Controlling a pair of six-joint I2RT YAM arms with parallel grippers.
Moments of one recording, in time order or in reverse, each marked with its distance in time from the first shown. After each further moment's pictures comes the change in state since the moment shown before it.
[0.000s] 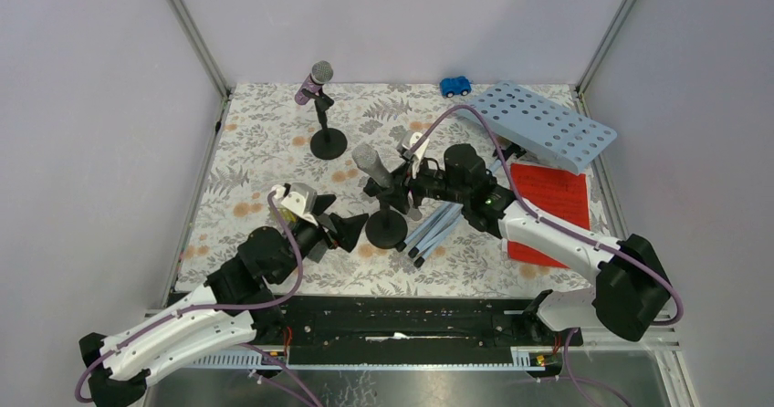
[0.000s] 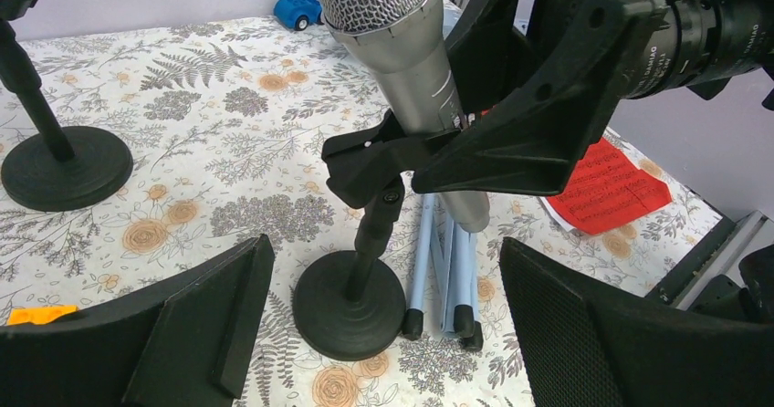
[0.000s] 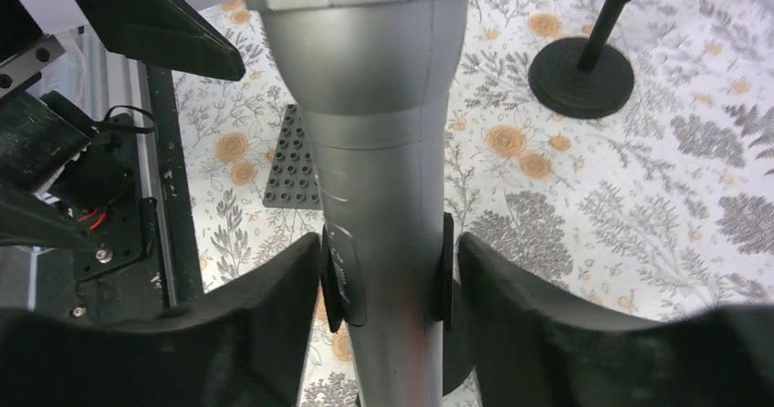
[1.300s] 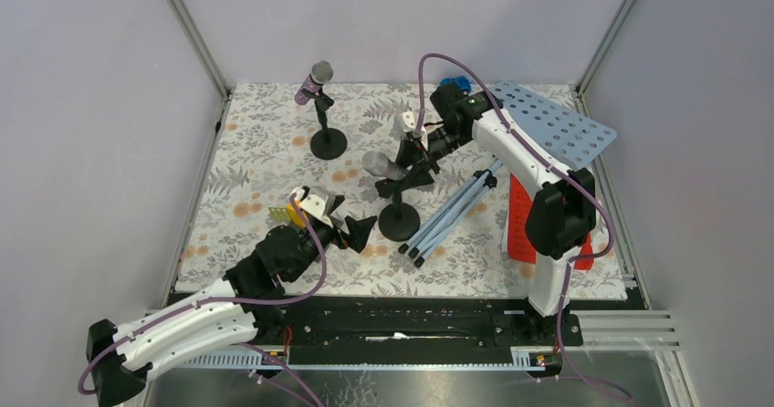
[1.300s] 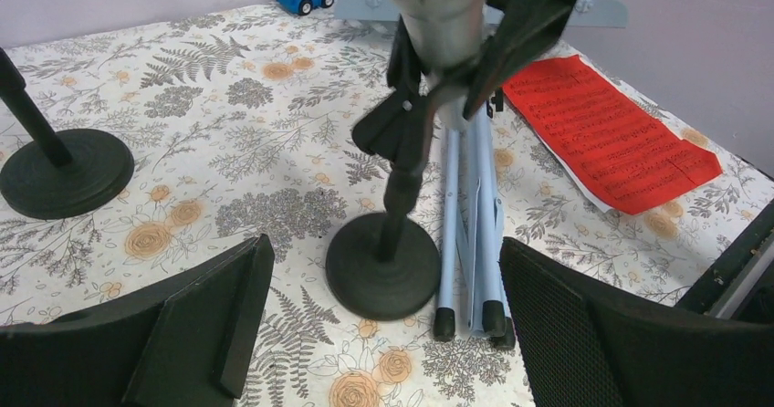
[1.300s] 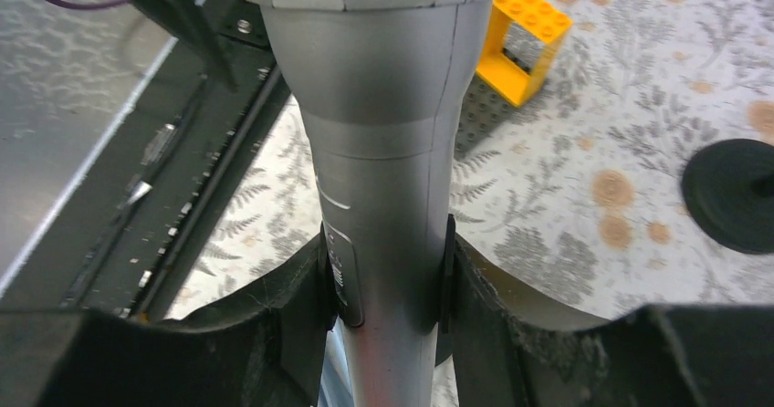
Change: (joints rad) left arm 0.000 0.098 -0.079 0.155 0.005 0.066; right arm -0.254 0.584 0.924 -1.397 -0.726 -1.255
